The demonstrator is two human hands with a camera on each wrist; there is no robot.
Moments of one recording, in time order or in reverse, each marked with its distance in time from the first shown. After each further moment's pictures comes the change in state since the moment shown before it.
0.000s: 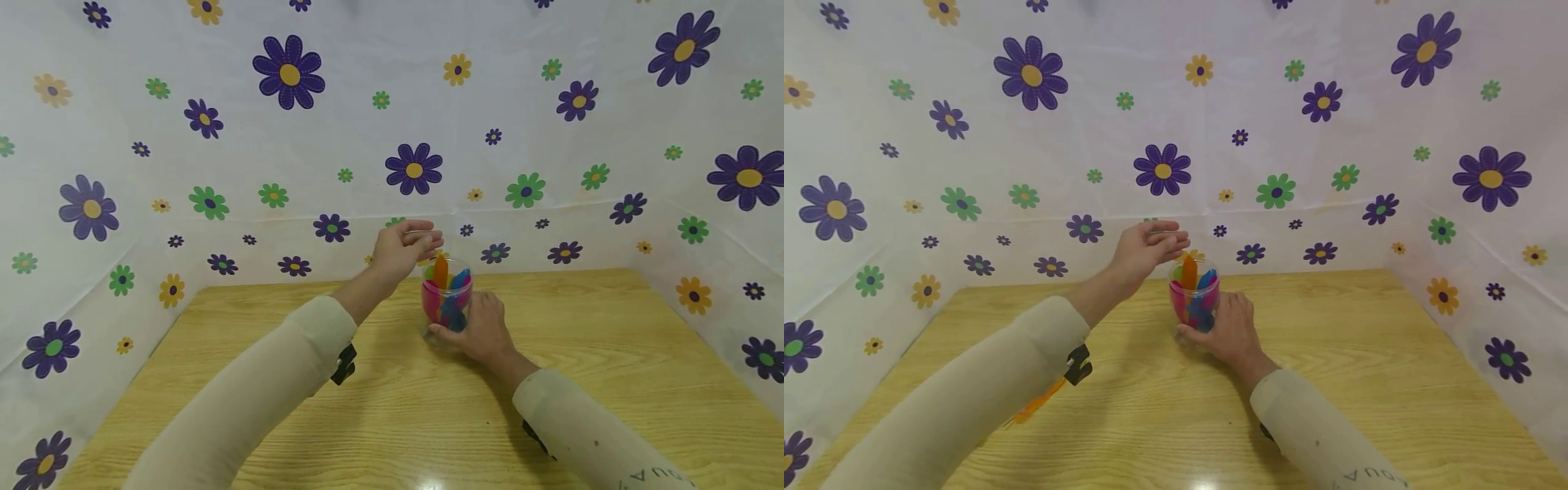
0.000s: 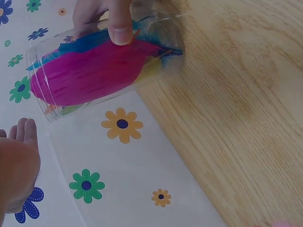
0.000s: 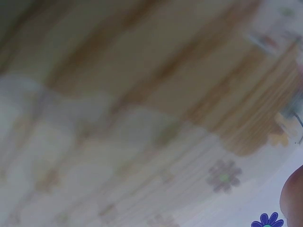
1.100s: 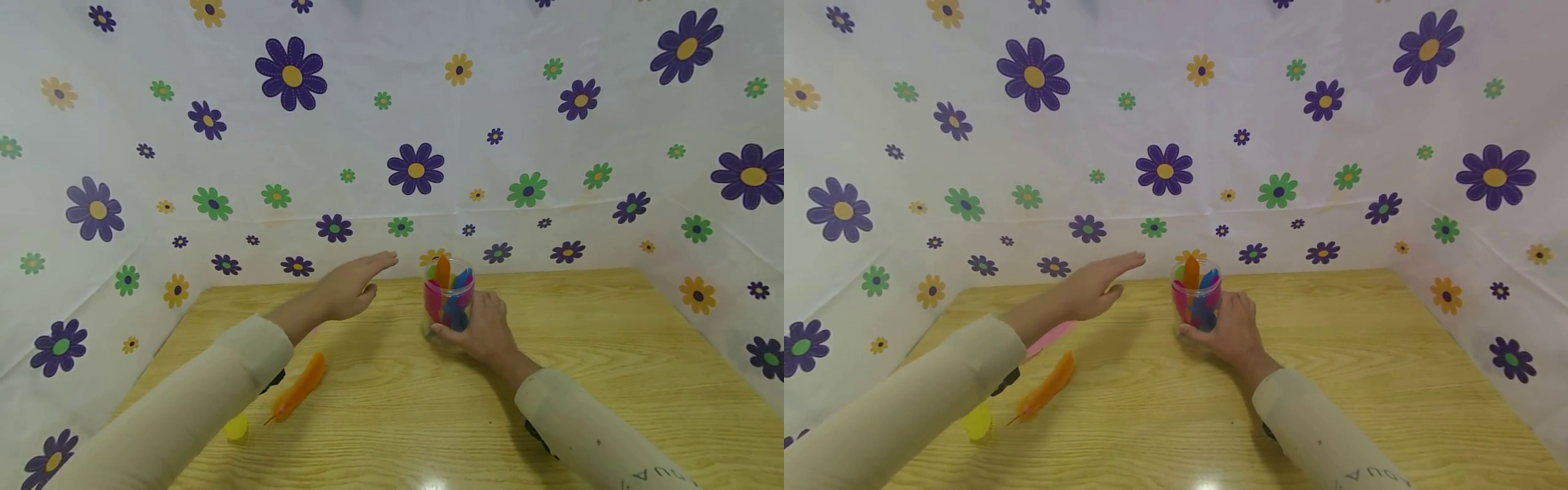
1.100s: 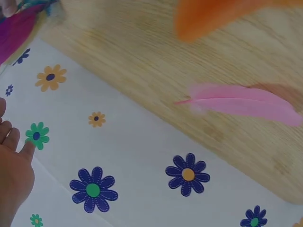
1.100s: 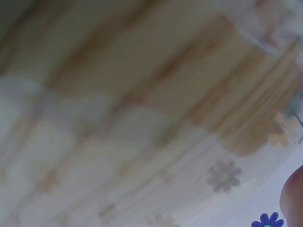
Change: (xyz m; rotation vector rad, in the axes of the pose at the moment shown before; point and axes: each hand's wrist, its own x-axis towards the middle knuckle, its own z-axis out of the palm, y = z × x) left_hand -0.037 -0.026 -0.091 1.121 -0.398 0.415; right_hand 0.000 0.001 0.002 -0.005 0.000 -0.006
